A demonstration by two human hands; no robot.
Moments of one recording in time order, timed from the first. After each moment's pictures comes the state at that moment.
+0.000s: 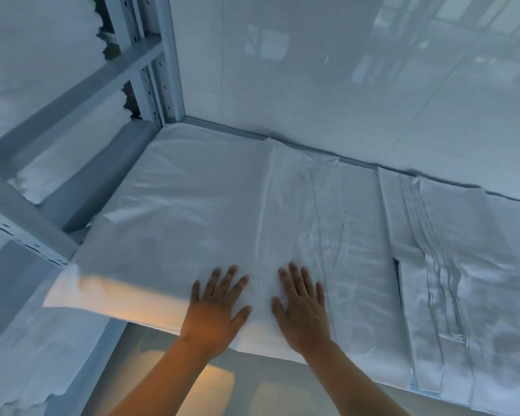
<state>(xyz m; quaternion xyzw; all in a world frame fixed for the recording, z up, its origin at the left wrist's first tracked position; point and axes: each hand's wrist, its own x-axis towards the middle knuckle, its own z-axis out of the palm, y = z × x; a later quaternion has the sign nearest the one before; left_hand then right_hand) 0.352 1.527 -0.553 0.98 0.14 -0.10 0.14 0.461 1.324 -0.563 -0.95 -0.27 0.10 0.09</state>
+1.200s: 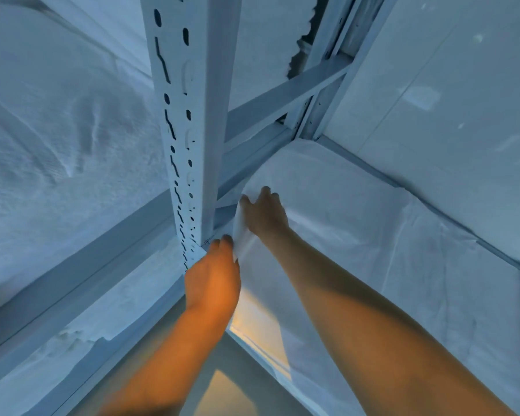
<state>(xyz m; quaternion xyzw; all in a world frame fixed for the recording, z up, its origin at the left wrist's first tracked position) 0.279 1.713 -0.489 0.83 0.49 0.11 0.23 0.454 1.770 -0.510 -0.90 -0.33 0.19 0.20</state>
